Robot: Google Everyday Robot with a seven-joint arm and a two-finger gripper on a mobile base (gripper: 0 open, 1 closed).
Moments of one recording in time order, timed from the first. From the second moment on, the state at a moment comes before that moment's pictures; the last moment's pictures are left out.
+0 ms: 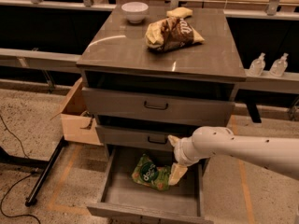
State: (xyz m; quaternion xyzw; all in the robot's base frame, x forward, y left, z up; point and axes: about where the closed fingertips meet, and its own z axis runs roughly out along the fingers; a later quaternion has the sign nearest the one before) arm 0.562 -0.091 0.507 -0.68 0.69 0.06 0.26
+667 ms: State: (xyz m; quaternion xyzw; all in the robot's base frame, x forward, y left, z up) arm 0.561 -0.094 0.485 -0.66 0.70 0.07 0.27
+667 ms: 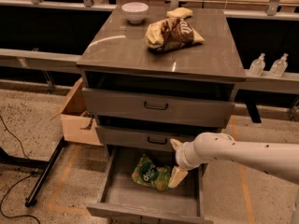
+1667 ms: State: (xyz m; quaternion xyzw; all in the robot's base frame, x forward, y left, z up) arm 0.593 -0.098 0.358 -0.62 0.71 0.11 0.31
